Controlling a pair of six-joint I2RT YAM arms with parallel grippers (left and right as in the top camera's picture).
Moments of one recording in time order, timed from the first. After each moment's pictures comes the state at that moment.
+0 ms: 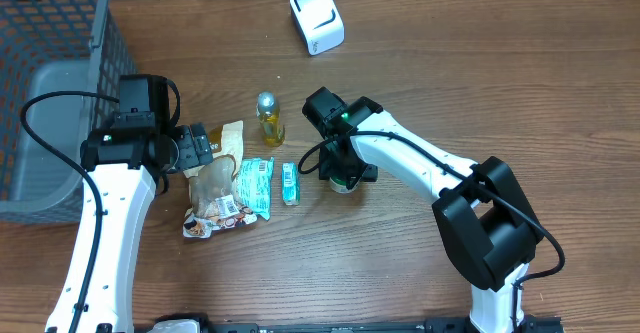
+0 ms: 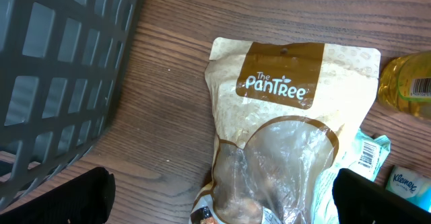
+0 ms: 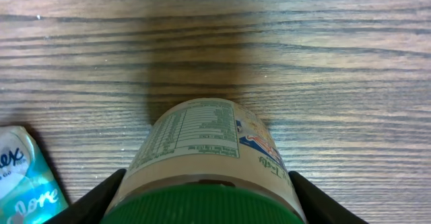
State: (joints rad) left arm 0.04 1.38 1.16 -0.97 -0.17 -0.25; right arm 0.66 2.03 1.48 -0.99 0.03 0.70
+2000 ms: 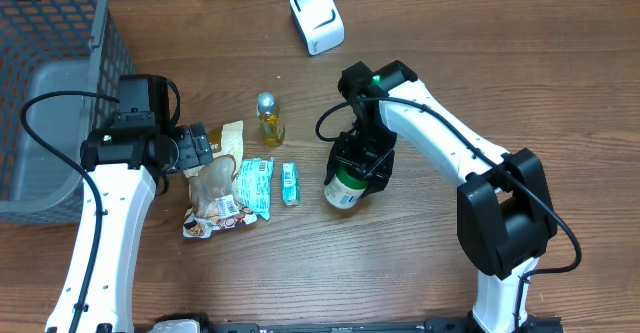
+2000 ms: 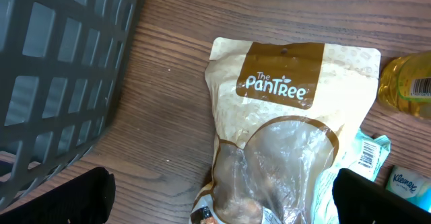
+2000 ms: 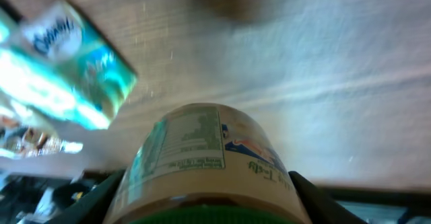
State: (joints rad) left arm 0.04 1.38 1.16 -0.97 -0.17 -0.25; right arm 0.52 2.04 1.63 -1.38 -0.49 0.75
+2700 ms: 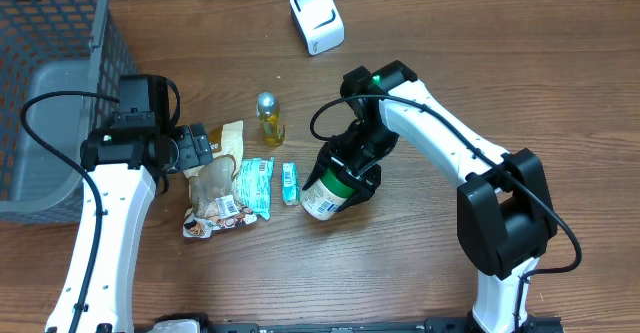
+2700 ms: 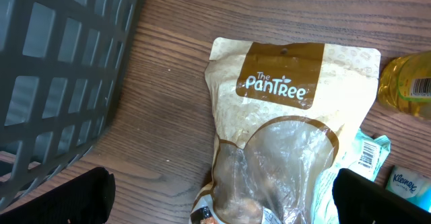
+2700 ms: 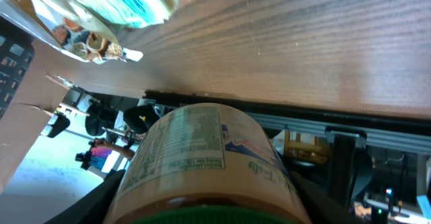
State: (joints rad) left arm 0.04 1.38 1.16 -0.97 -0.17 -0.25; right arm 0.52 2.04 1.63 -1.44 -0.83 0.75
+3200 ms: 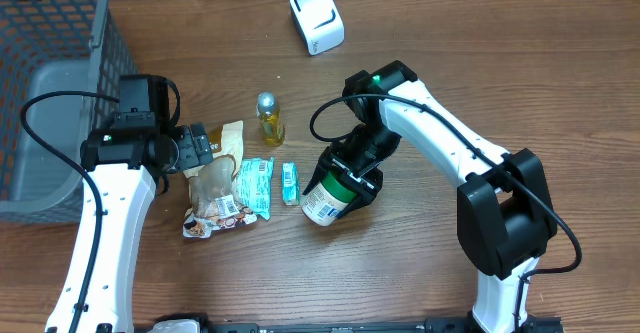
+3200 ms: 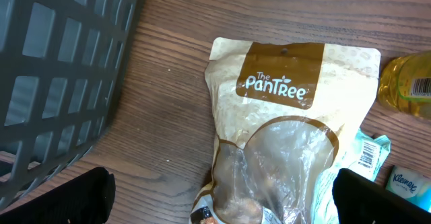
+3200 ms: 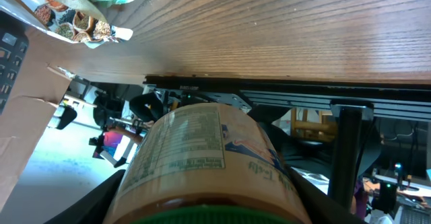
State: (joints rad) left arm 0.04 1.38 1.16 -0.97 -0.17 -0.25; right arm 0.52 2.04 1.63 -1.52 -0.88 0.75
